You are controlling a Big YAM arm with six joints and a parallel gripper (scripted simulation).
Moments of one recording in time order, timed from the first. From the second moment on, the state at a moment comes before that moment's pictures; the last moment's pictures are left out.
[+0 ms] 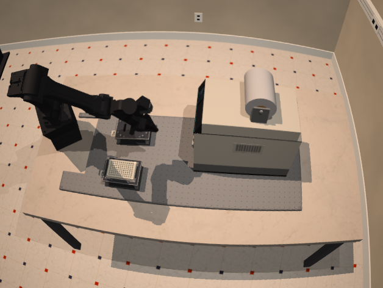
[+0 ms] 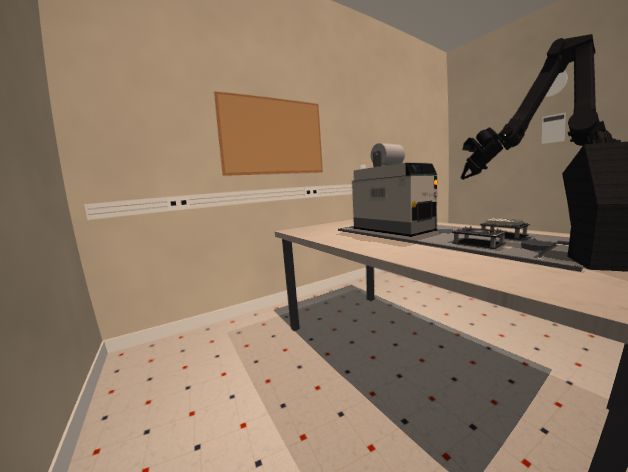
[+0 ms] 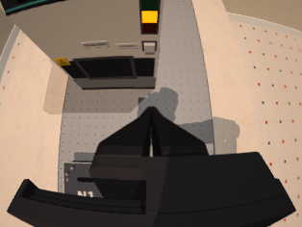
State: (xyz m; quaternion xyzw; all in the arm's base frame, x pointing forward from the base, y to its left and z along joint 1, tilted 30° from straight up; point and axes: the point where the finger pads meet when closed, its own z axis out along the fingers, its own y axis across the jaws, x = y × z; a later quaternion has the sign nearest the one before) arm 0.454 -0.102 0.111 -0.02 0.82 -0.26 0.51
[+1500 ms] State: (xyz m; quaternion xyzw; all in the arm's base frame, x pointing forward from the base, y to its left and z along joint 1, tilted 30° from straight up) arm 0.490 0.024 0.137 -0.60 0.57 -0.53 0.18
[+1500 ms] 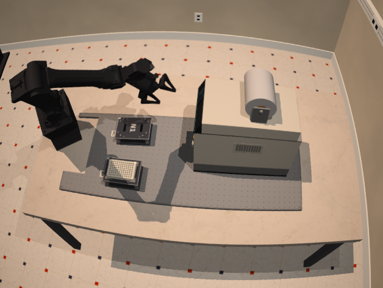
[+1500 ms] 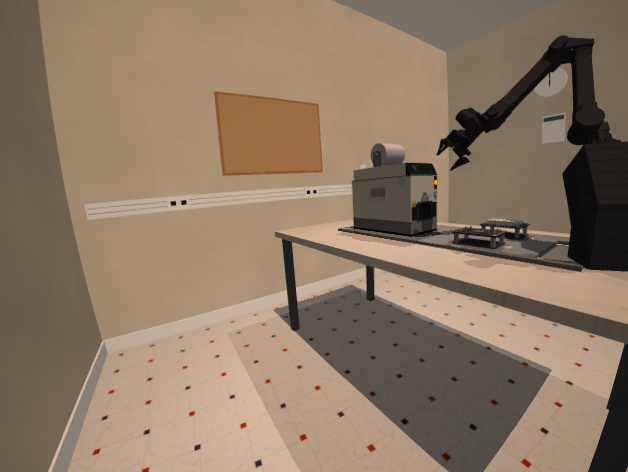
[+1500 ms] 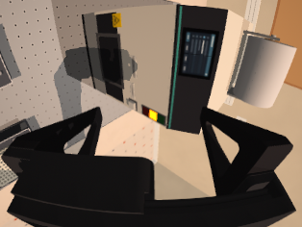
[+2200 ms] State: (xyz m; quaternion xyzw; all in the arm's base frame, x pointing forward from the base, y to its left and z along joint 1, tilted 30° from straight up) arm 0.483 0.017 0.128 -0.61 0.57 -0.53 0.17
